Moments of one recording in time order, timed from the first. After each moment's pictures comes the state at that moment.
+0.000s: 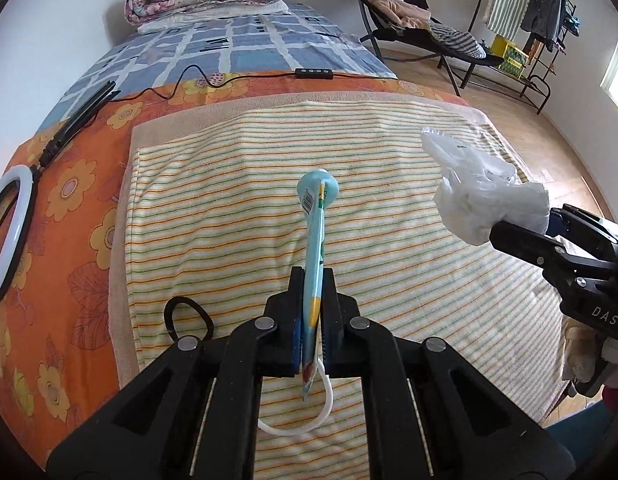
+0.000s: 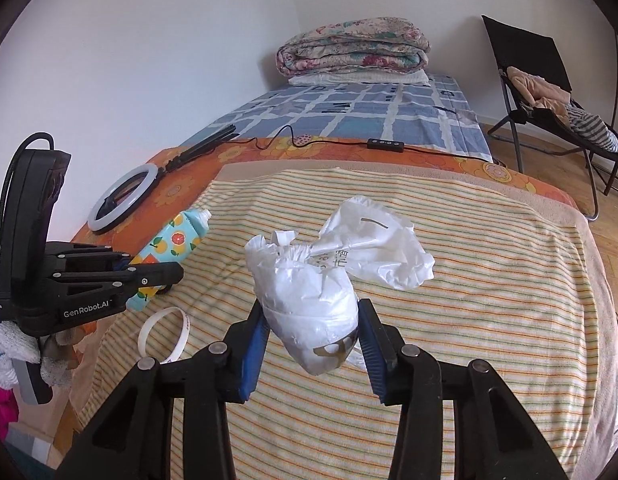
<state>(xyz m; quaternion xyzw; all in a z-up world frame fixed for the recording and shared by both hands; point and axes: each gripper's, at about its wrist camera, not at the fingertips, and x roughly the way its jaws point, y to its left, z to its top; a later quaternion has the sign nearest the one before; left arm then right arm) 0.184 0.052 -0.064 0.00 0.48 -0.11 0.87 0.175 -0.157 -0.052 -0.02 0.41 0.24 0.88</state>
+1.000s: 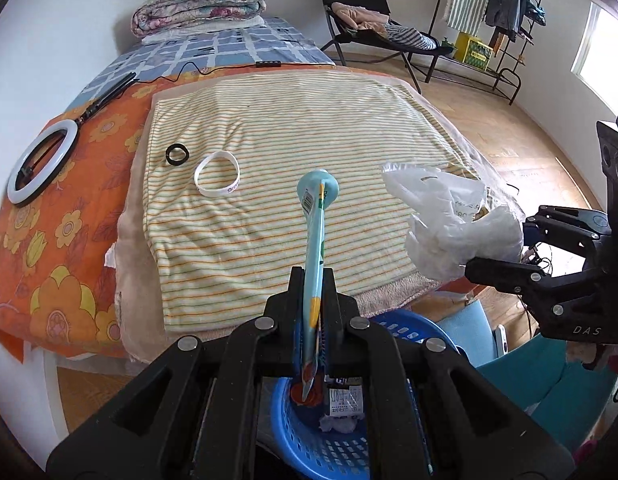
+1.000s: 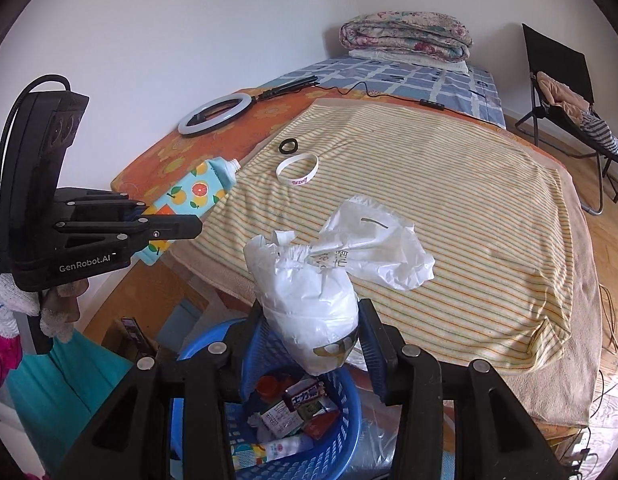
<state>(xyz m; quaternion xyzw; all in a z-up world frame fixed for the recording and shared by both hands) -0.072 0.012 -0.026 0.00 0.46 -0.13 0.88 -0.069 -0.190 -0.033 -0.07 0.44 0.31 0.84</state>
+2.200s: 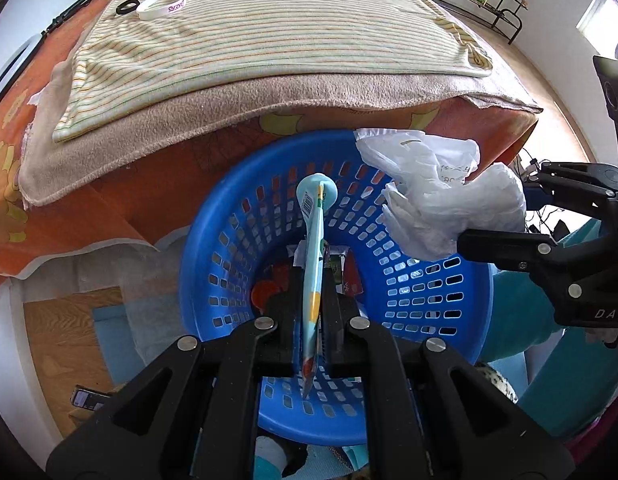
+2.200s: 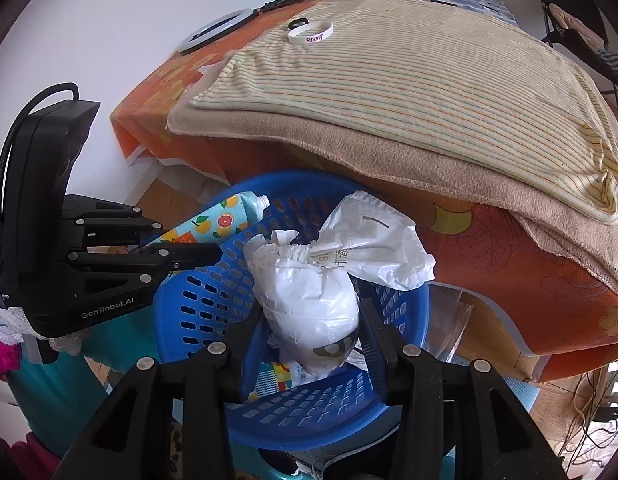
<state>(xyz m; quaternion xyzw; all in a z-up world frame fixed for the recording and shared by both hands) -0.147 -0.025 -0.157 0.01 0.57 -0.15 0.81 -0.134 -0.192 -0.139 -0.07 0.54 0.31 0.78</state>
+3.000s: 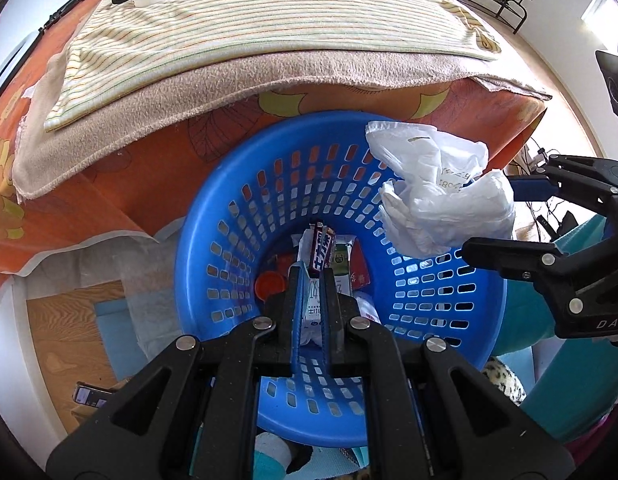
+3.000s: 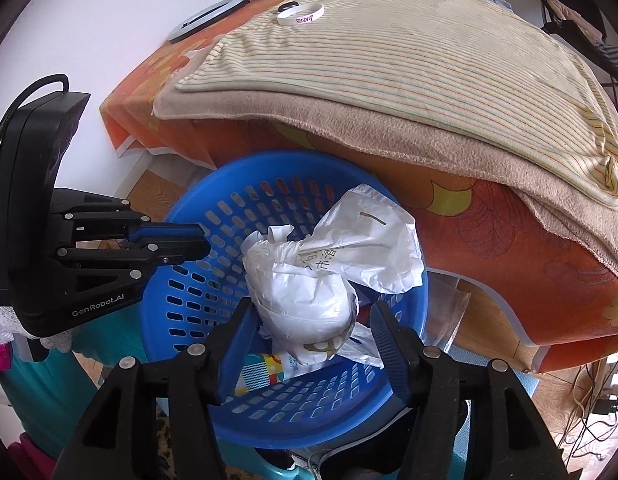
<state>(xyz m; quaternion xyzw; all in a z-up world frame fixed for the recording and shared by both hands) -0.143 -0.028 -0.169 0.03 0.58 -0.14 0.80 -0.131 -0.192 -0.153 -0.07 0.56 0.30 0.77</state>
